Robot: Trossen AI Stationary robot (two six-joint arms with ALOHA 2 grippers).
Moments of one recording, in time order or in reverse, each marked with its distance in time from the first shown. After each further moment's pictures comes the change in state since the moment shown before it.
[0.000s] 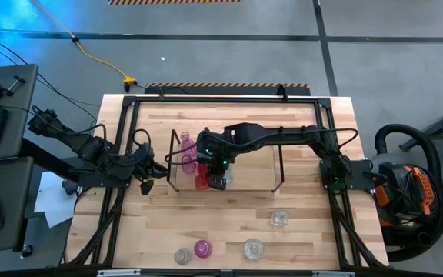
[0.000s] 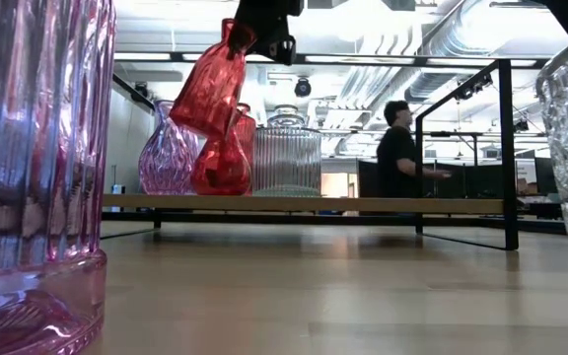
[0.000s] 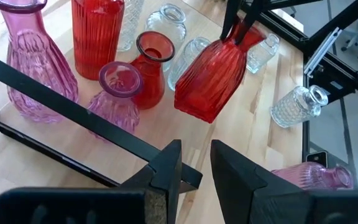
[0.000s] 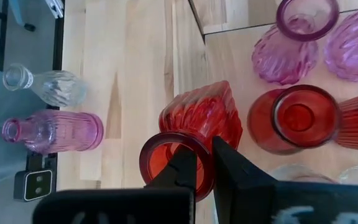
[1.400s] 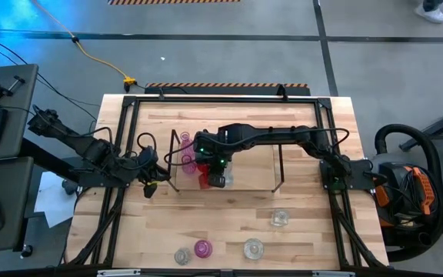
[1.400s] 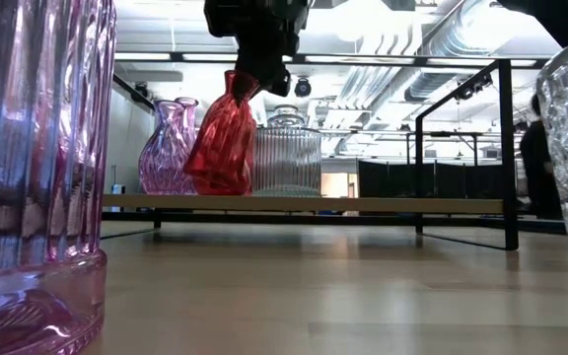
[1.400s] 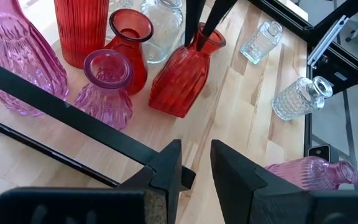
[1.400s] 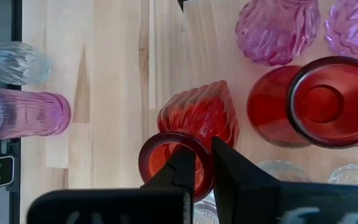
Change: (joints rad) left arm 0.000 0.057 0.000 0.025 0.028 -0.010; right arm -0.033 0.076 -0.003 -0.032 -0.012 -0.089
